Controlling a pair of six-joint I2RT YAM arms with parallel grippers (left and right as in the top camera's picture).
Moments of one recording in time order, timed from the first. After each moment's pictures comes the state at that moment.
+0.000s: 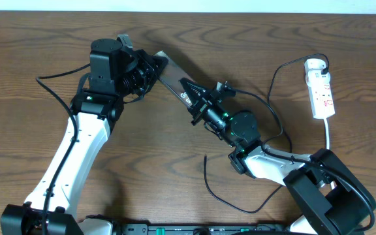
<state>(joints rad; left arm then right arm) -0.18 1.45 1.11 -0.19 0.49 -1.14 0.66 1.73 0.63 1.29 -0.15 2.10</state>
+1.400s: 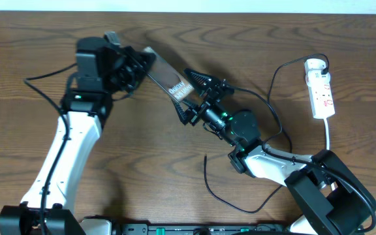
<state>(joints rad) -0.07 1.45 1.11 -0.15 0.55 -1.11 0.66 1.72 0.64 1.25 -0.20 2.06</state>
